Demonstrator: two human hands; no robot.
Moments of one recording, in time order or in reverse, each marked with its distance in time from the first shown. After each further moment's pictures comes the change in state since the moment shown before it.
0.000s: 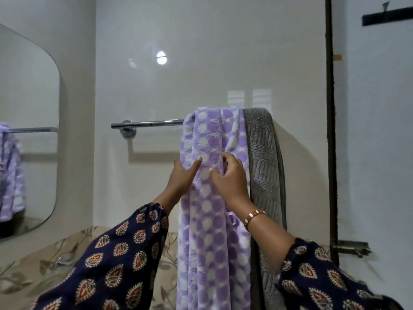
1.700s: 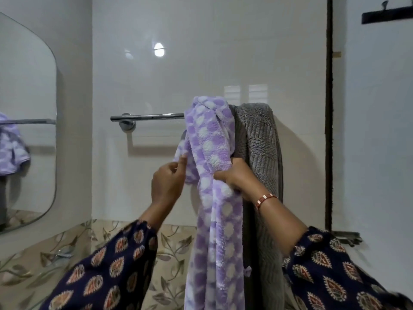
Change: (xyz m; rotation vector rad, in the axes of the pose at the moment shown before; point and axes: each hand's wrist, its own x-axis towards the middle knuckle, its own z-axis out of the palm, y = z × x) left_hand -0.036 -0.008 -0.027 0.154 0.312 0.186; right_hand -0.001 -0.019 -0.027 0.035 -0.345 0.319
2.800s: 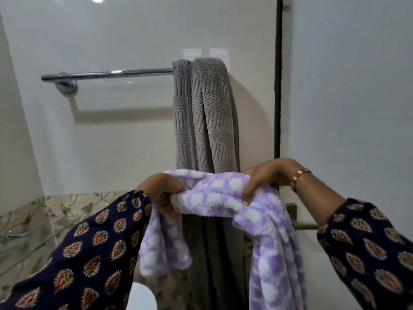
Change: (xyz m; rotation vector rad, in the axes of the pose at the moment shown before) left_hand -0.073 -0.013 0.044 0.246 -1.095 -0.791; right_hand -0.090 0.066 -0.111 -0.424 -0.762 0.593
